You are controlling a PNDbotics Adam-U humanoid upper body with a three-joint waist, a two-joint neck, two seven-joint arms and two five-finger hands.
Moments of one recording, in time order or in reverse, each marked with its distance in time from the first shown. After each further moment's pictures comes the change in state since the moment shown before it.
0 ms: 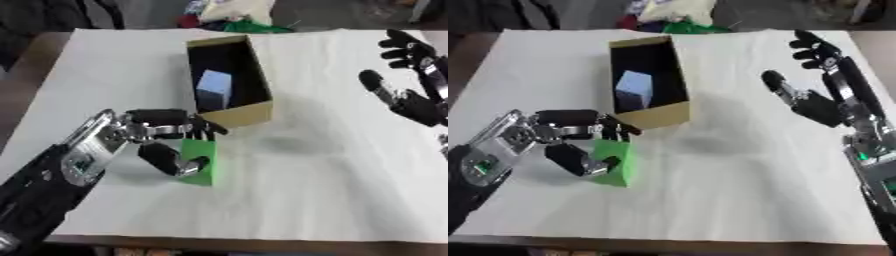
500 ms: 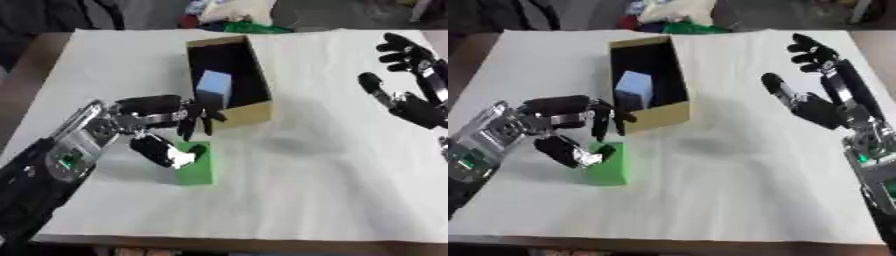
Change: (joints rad) left arm -0.014 0.087 0.022 -0.102 0.064 -0.004 0.039; right arm 0.009 0.000 0.000 0.002 0.001 -0.001 0.020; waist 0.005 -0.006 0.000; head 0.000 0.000
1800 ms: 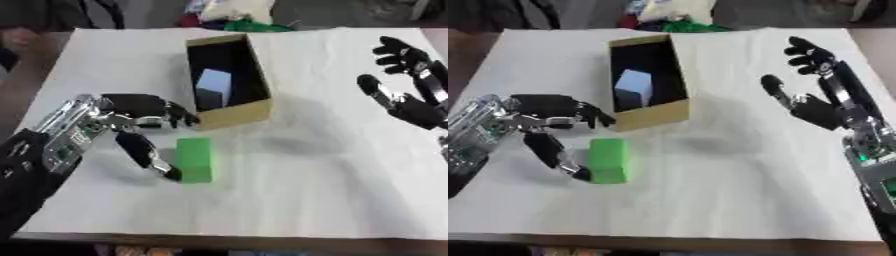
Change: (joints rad) left arm 0.000 -0.015 -0.013 0.178 -0.365 -0.035 -0.052; right arm 0.008 0.000 0.000 0.007 0.004 -0.012 0.030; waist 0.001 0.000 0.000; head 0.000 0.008
